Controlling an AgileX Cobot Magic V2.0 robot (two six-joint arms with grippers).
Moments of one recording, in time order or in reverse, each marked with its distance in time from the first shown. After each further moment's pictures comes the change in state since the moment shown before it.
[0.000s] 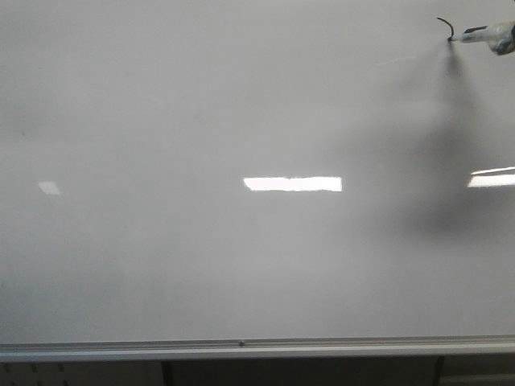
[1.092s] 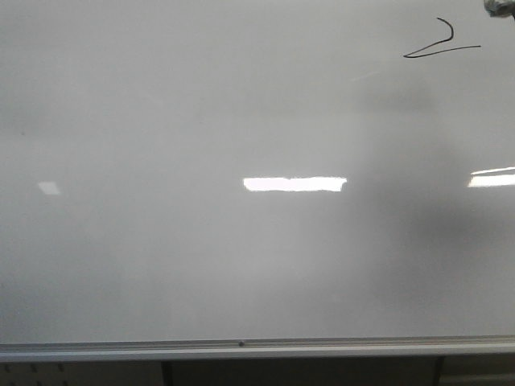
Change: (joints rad) left arm 0.000 0.000 0.002 0.000 0.000 0.000; right arm 0.082 -0.198 -0.001 0.009 0.218 -0.030
